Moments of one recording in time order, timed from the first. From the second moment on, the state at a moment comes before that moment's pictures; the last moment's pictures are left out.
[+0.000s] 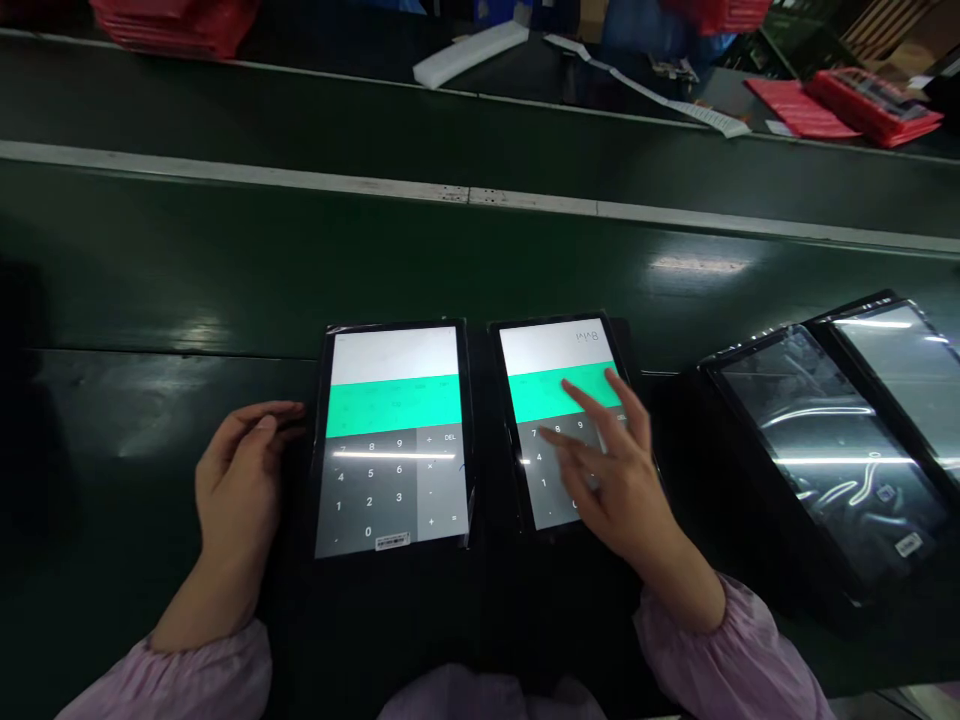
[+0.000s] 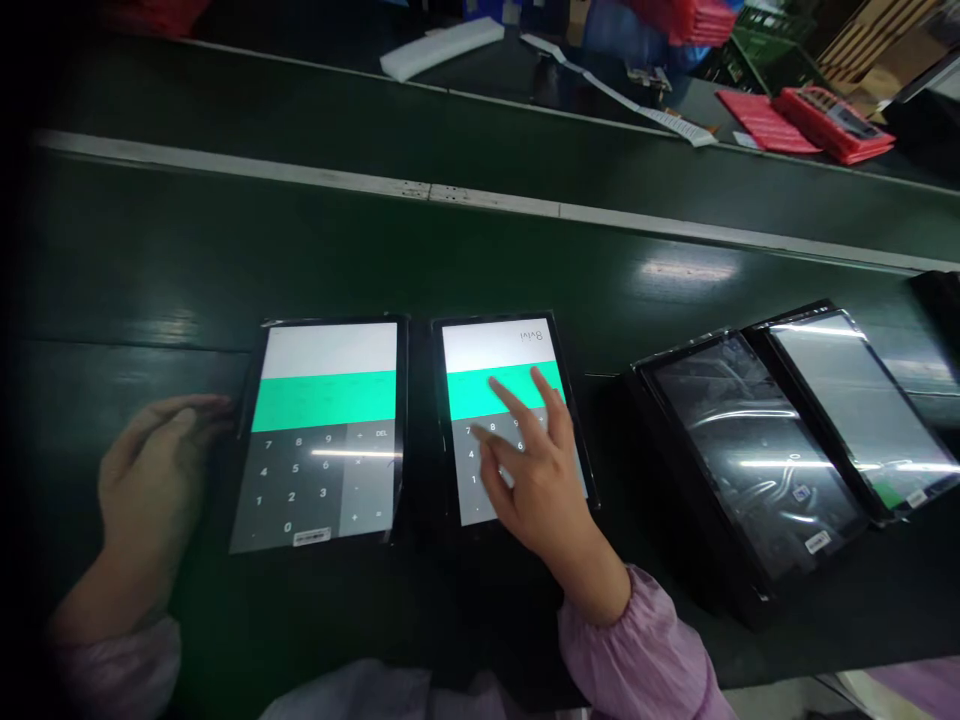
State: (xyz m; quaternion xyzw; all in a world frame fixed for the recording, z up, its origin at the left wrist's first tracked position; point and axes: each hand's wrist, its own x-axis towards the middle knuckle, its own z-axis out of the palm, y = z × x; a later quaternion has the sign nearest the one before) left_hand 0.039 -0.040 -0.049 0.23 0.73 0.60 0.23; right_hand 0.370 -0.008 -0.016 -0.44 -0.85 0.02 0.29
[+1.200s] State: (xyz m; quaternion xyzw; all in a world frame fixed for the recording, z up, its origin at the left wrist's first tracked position) left_hand 0.041 -0.013 -0.072 0.26 0.62 0.66 0.34; right_hand 0.288 -0.002 -0.008 -0.43 -0.86 0.08 0.25
